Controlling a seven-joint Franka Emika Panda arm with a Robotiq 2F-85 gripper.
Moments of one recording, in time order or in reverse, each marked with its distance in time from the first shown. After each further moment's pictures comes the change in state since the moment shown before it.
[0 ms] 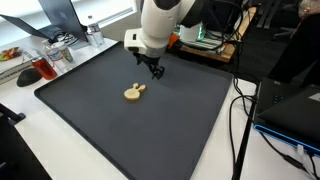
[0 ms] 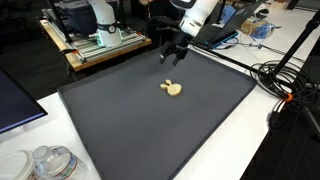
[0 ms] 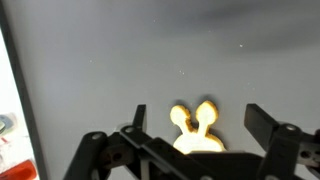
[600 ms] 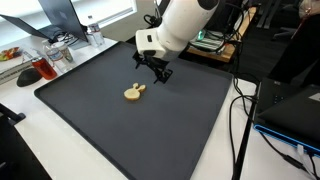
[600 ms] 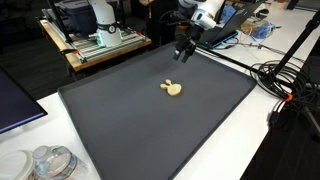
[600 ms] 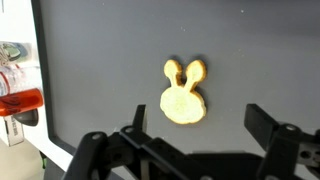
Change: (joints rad) arm 0.028 0.034 0.071 0.088 -0.201 -0.032 -0.018
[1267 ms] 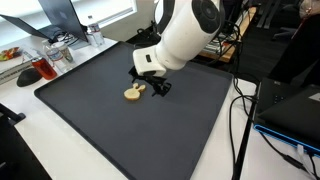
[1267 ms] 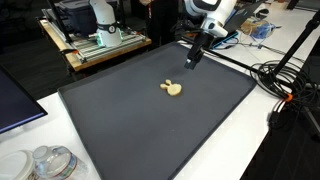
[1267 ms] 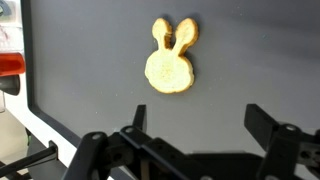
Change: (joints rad) arm -0.002 0.156 0.012 0.185 -0.025 -0.004 -0.092
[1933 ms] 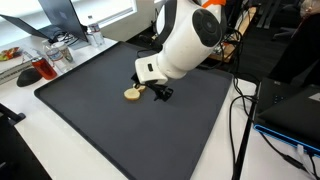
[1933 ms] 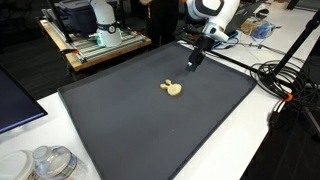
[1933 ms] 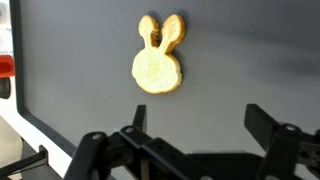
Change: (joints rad) arm 0.002 0.058 0.012 0.058 0.024 -0.024 0.003
